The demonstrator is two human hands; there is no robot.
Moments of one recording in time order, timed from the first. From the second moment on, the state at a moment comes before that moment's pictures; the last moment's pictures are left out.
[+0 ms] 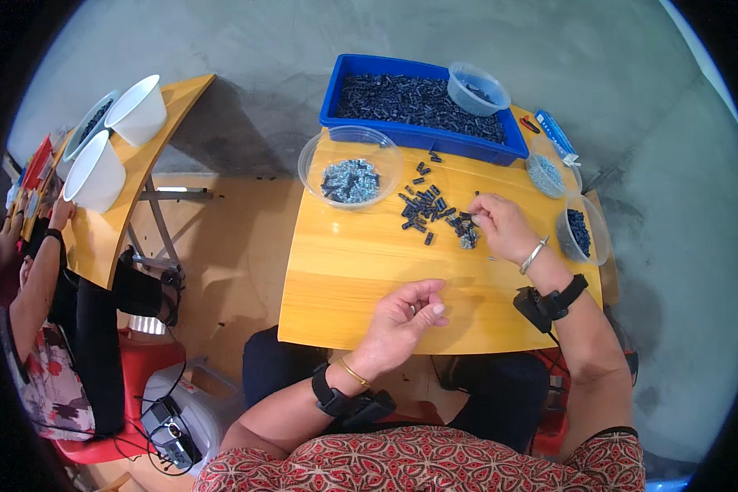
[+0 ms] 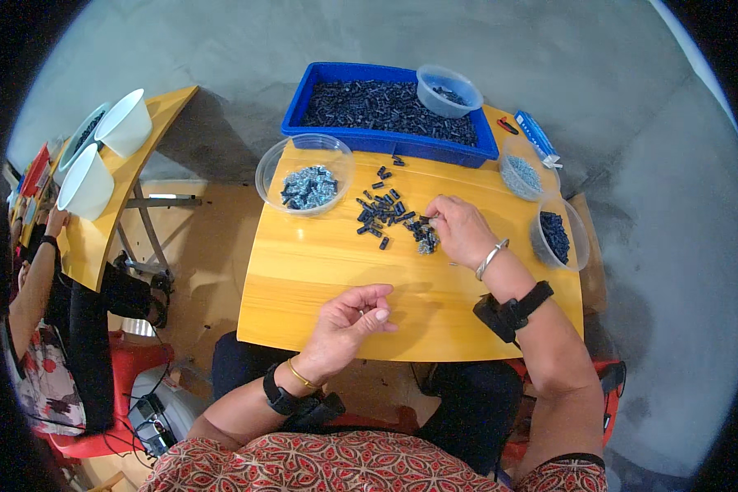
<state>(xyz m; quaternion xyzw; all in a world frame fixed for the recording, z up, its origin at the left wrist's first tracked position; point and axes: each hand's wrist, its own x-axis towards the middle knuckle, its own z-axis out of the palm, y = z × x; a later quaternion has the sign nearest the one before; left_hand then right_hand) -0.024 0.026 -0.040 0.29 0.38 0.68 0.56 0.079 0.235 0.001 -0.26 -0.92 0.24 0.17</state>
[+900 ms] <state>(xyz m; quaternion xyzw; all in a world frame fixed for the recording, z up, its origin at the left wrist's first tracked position) -0.032 0.021 -0.035 0.17 0.32 0.69 0.63 0.076 0.131 0.031 -0.12 -0.95 0.22 0.16</state>
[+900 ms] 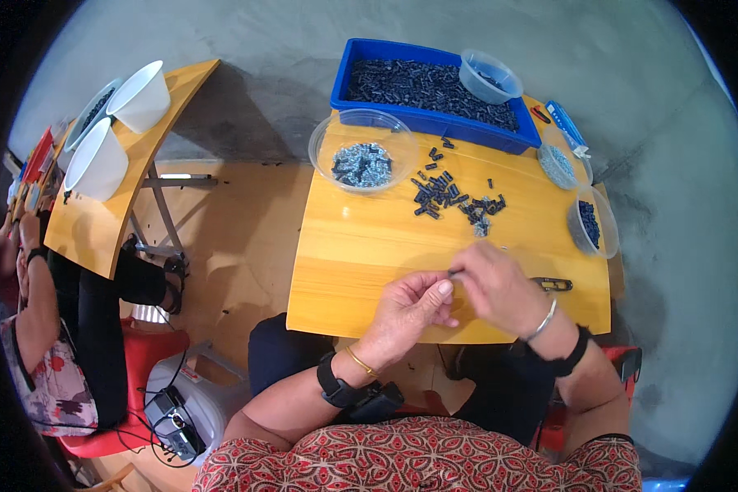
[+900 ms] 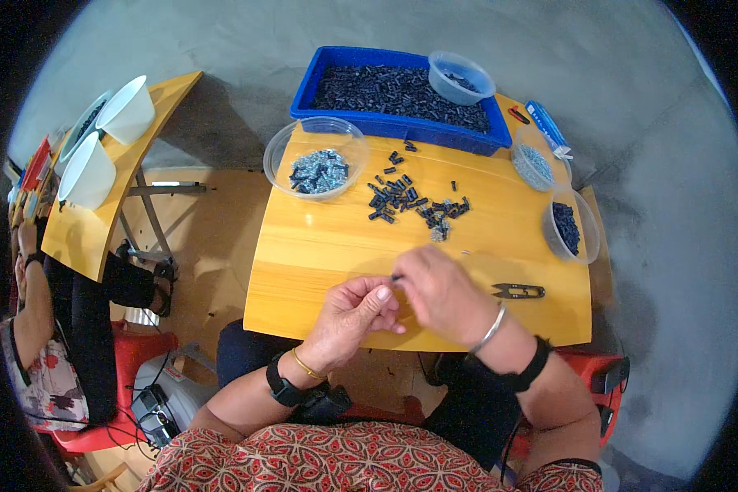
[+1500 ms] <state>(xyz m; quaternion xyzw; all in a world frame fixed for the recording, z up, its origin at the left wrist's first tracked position) -0.036 0.023 -0.041 0.23 0.30 0.66 0.64 0.139 0.191 0.002 -0.34 -0.90 0.20 0.18</state>
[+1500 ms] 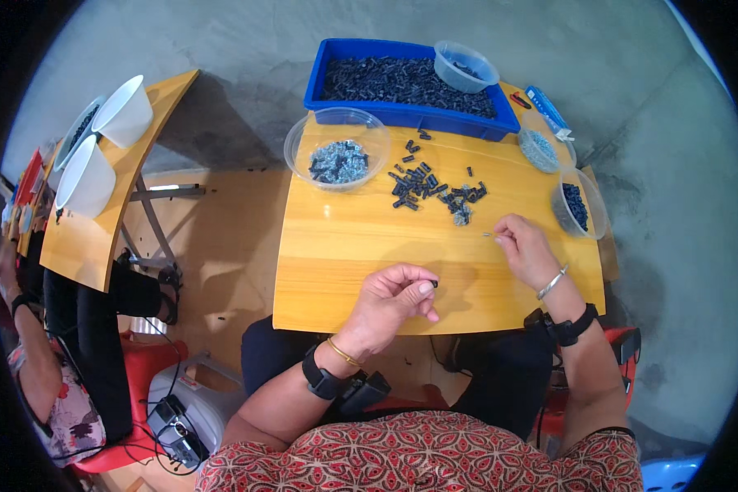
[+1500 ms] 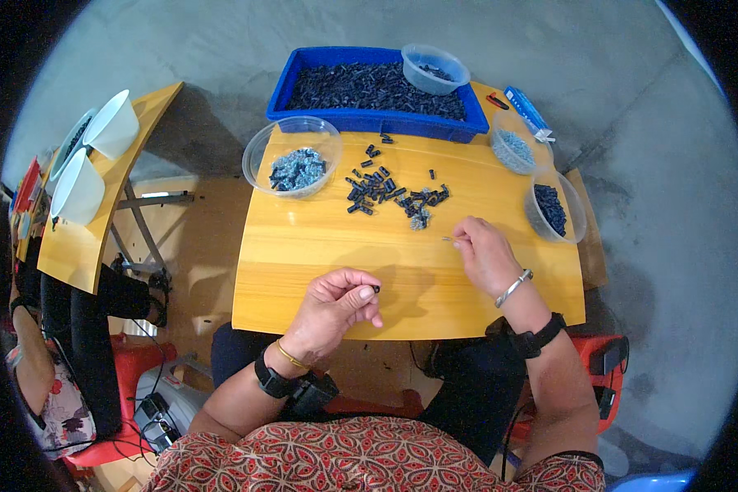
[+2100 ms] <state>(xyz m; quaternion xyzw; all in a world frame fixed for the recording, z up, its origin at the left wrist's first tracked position) -0.015 0.001 -0.011 0.25 0.22 0.68 0.66 0.149 0.098 0.042 -0.30 -0.82 0.40 0.29</state>
